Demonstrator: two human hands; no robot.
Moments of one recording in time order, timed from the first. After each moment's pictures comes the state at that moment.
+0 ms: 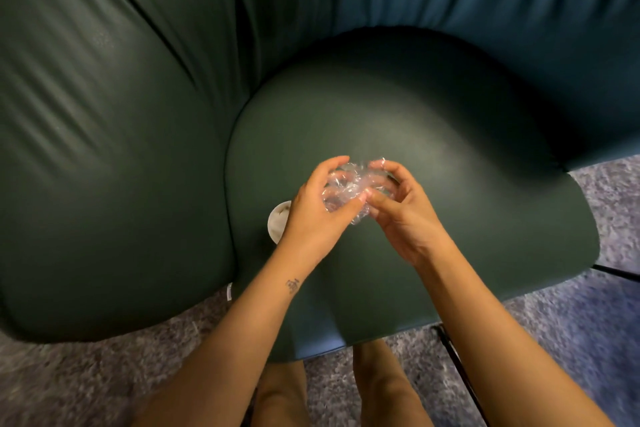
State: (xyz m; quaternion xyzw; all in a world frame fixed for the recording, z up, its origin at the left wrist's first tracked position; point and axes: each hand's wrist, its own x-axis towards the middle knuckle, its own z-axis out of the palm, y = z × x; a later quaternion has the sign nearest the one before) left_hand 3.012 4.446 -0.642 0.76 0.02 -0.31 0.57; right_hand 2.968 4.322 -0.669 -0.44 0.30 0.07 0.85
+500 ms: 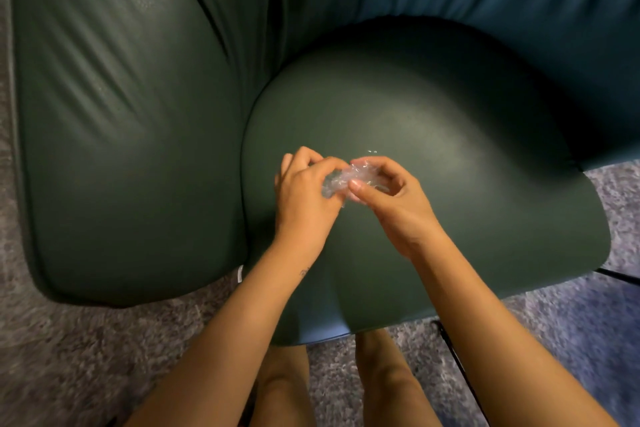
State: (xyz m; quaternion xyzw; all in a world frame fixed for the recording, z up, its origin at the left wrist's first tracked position) left_hand 3.016 4.477 -0.646 0.93 -0.06 -0.13 0.35; right_hand 2.972 4.358 -0.661 -0.55 0.27 0.08 0.78
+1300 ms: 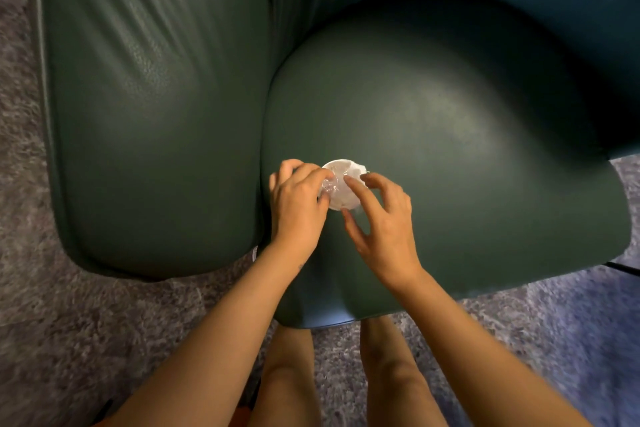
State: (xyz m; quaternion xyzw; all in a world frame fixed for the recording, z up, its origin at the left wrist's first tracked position) left_hand 2.995 4.543 -0.699 0.95 -0.11 -0.10 0.26; right_hand 2.930 4.431 -0.695 -0.95 0.08 -0.04 0.30
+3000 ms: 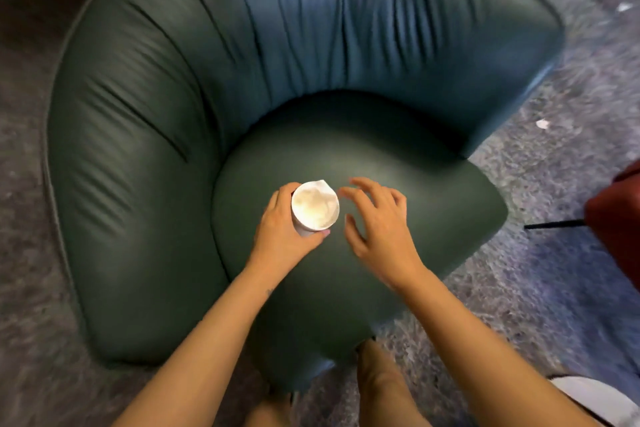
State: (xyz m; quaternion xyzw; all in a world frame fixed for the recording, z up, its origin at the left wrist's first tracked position) left_hand 3.015 4.476 -0.598 0.87 -0.22 -0.23 0.37; right_hand 2.916 4.348 -0.565 -0.94 0.18 -0.09 0.27
